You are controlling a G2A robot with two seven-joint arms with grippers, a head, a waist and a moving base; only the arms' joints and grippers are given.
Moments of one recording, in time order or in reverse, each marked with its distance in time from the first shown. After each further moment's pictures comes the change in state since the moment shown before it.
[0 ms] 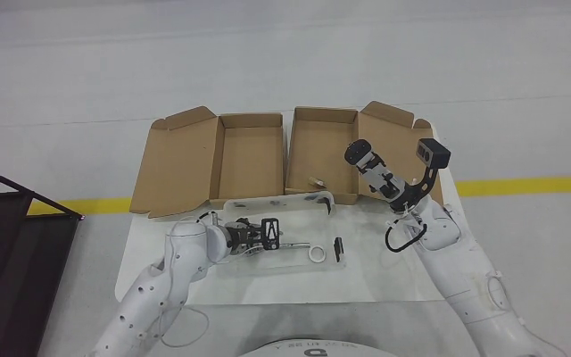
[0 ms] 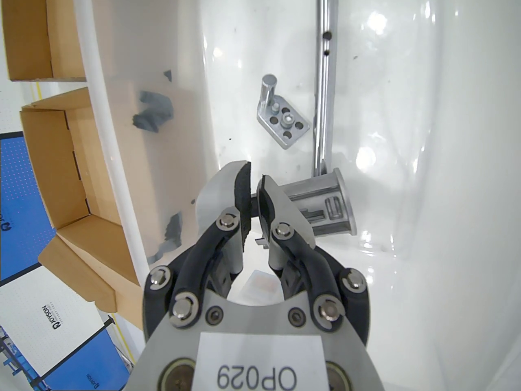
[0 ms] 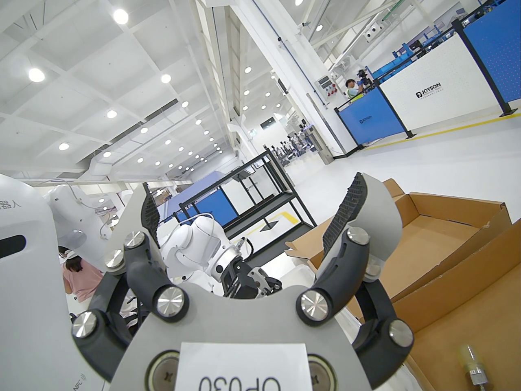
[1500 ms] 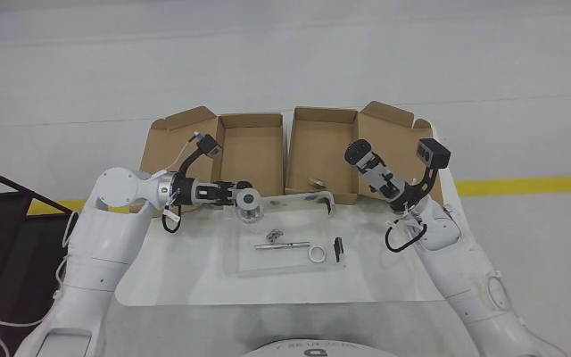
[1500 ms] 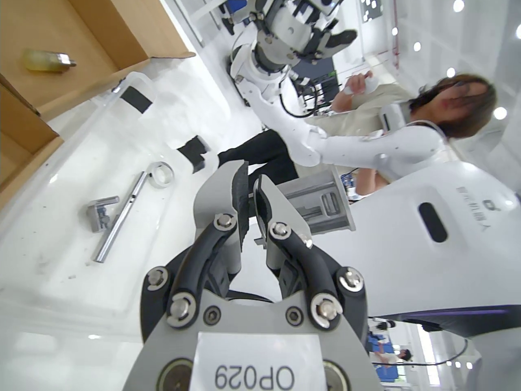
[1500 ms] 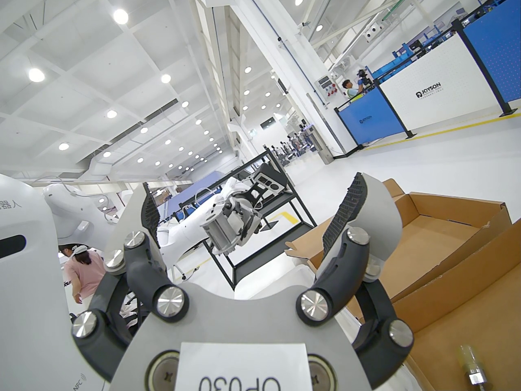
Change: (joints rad) left arm -0.379 0.059 -0.137 0.500 -2.327 0.629 -0.895; right arm 0.000 0.000 0.000 0.000 0.000 0.000 0.000
